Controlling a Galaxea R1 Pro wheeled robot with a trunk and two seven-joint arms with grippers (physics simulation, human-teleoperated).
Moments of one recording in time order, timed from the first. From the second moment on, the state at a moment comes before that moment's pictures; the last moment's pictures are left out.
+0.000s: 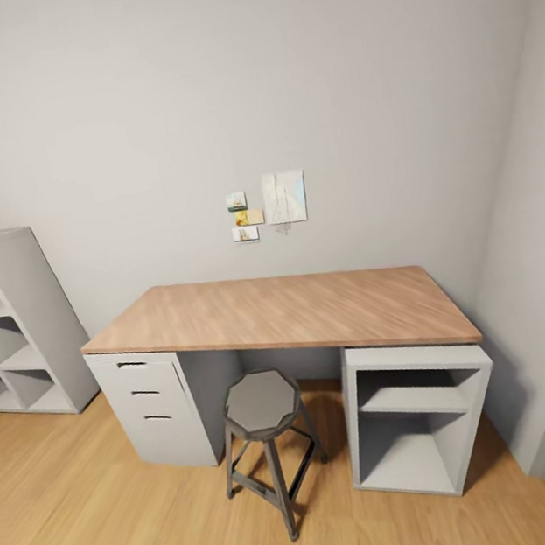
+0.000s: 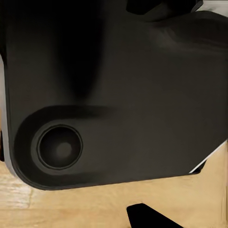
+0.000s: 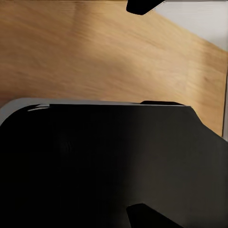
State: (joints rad) left arm 0.01 -0.03 0.00 -0.07 0.00 0.00 0.00; right arm -0.01 -0.05 0.00 0.02 0.00 -0.06 -0.01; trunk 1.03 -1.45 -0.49
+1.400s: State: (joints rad) left arm 0.01 0.02 0.00 -0.07 0.00 0.00 -0.01; right arm -0.01 -0.05 0.00 0.05 0.00 -0.06 0.00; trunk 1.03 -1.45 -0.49
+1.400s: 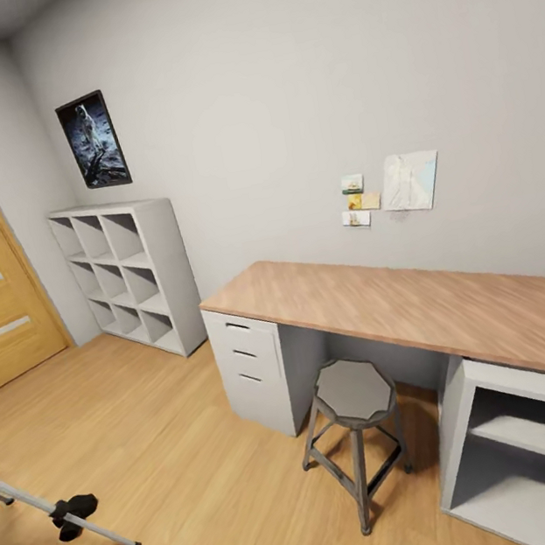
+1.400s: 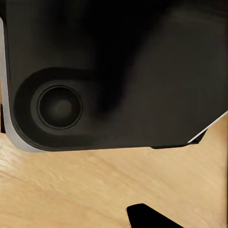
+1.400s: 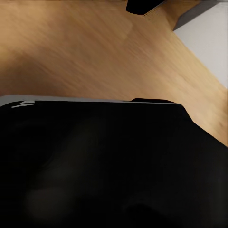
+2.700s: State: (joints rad) left arm 0.01 0.02 0.00 -0.07 0.00 0.00 -0.01; right arm -0.01 -0.05 0.00 0.05 0.00 -0.07 0.00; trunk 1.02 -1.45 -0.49
